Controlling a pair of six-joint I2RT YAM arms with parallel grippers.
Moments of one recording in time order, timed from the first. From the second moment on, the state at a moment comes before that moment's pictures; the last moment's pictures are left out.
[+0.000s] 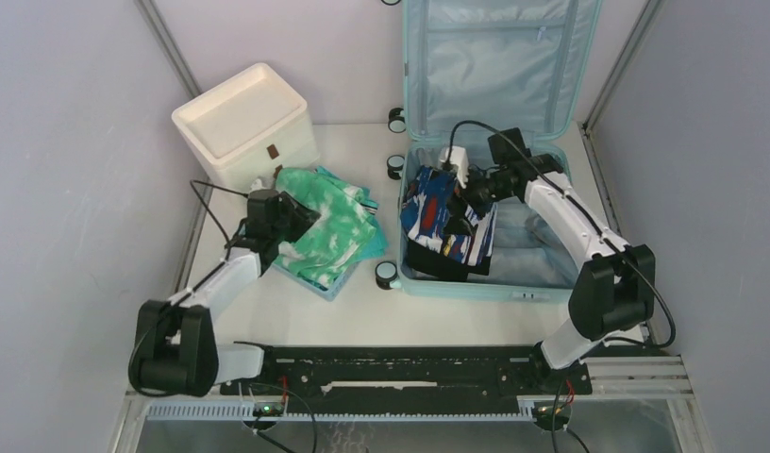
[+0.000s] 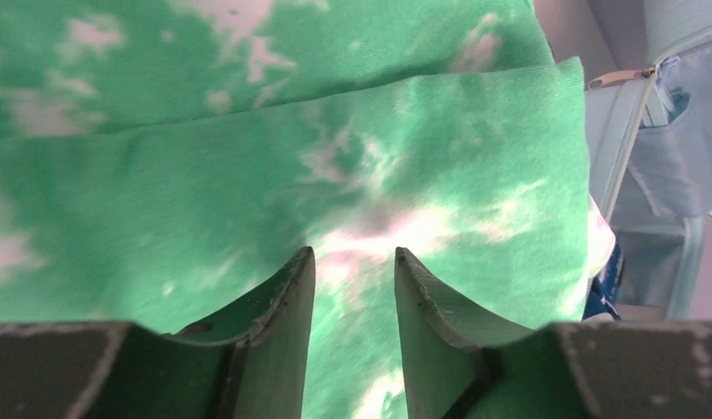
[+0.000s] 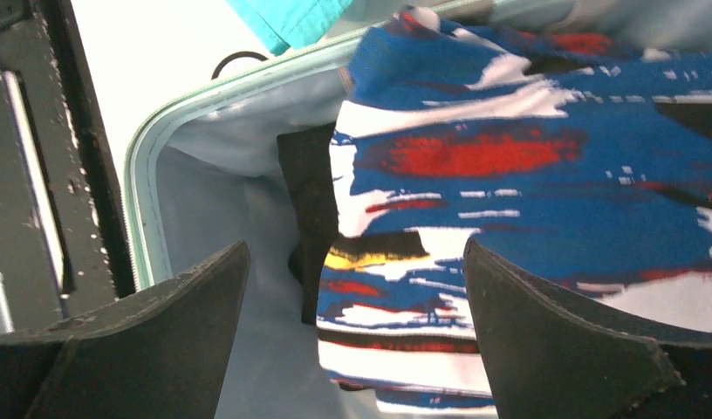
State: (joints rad) left arm -0.15 1.31 0.68 0.04 0.07 -0.89; right arm 0.26 1.58 1.39 -0.88 -0.81 -0.69
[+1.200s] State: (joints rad) left arm -0.15 0.76 0.61 0.14 0.13 -0.75; right arm 0.45 1.78 1.30 -0.61 -0.42 -0.56
